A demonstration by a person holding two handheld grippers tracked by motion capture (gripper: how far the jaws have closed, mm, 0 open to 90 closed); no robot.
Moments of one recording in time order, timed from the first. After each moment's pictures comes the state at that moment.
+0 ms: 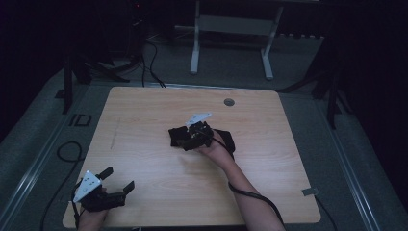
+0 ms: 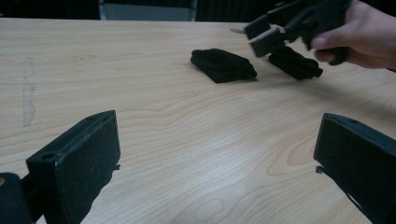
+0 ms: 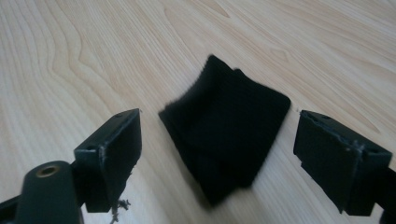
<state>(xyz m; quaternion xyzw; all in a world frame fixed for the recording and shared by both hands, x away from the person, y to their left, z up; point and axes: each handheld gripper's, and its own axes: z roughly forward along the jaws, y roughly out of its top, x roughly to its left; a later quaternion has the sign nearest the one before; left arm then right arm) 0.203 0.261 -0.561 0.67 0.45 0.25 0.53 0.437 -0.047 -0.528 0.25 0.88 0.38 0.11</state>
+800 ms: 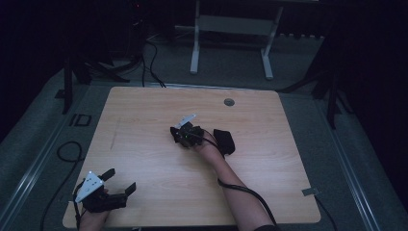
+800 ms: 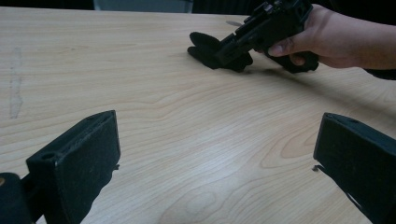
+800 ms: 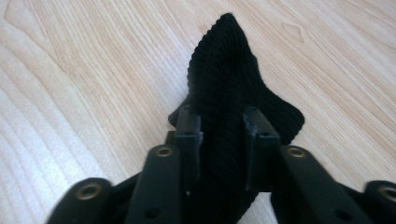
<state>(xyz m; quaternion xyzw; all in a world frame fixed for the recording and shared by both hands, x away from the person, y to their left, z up) 0.202 0.257 -0.561 0.68 0.45 0.23 0.53 0.448 -0.017 -0.551 0.24 0.91 0.30 0.15</state>
